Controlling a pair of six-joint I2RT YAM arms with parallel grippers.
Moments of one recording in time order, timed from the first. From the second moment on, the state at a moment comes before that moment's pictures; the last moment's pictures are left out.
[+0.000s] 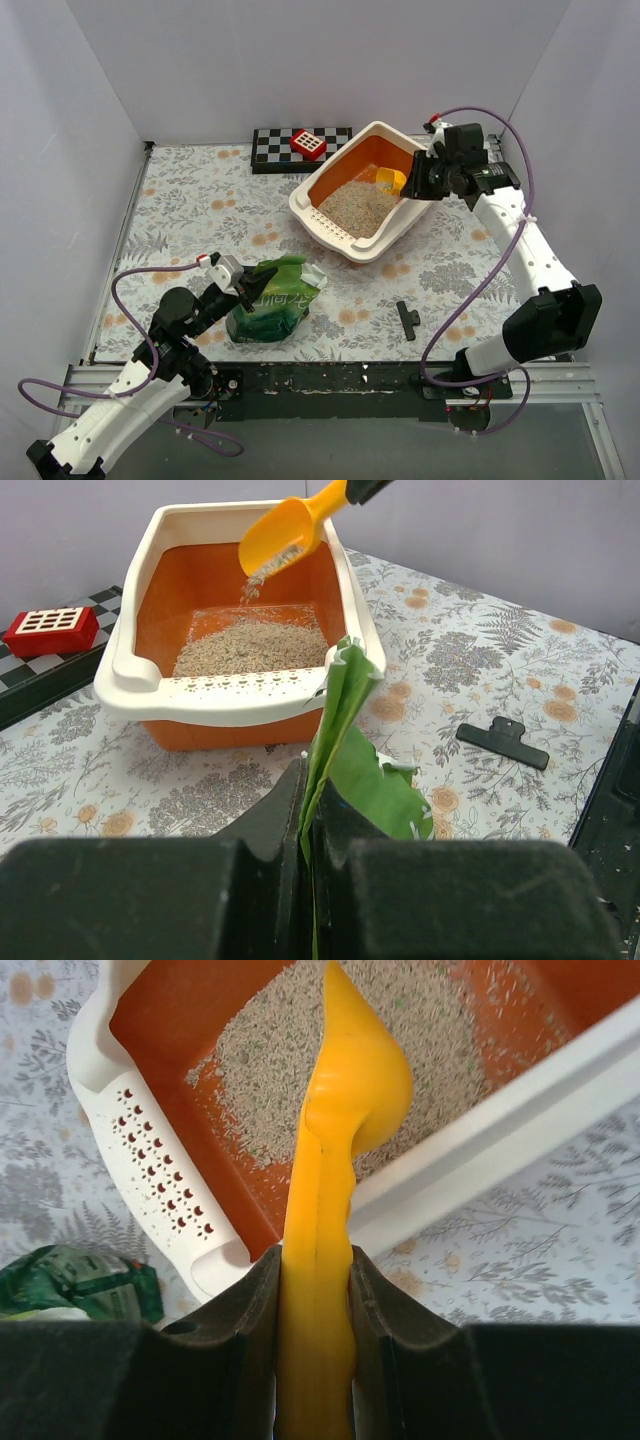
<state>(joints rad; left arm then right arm) -0.67 0.31 0.35 0.06 0.19 -0.02 0.21 1.46 1.43 -0.73 -0.30 0.27</state>
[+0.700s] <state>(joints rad) -0.67 0.36 0.38 0.03 0.17 -0.09 0.58 1.49 1.71 -0.93 0.39 0.03</state>
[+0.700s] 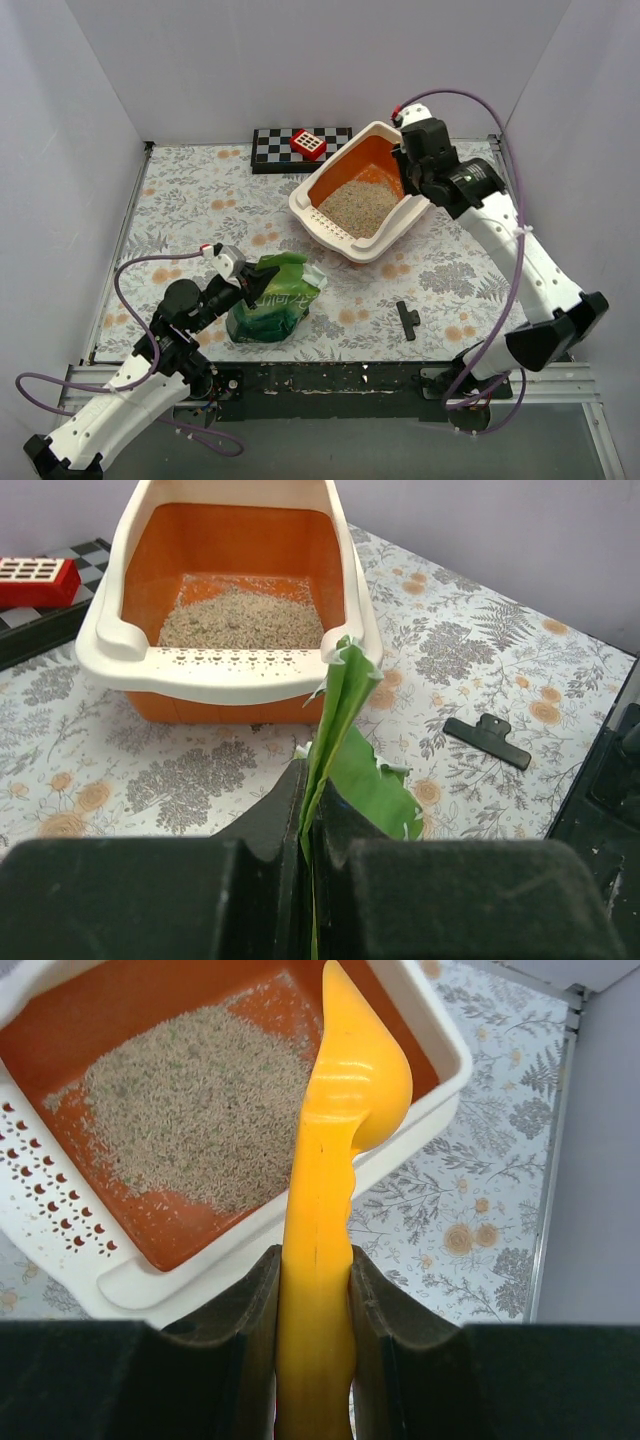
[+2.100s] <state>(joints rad) -0.67 0.32 0.50 -0.18 0.00 -0.28 0.10 1.07 0.54 -0.25 0.20 0.60</state>
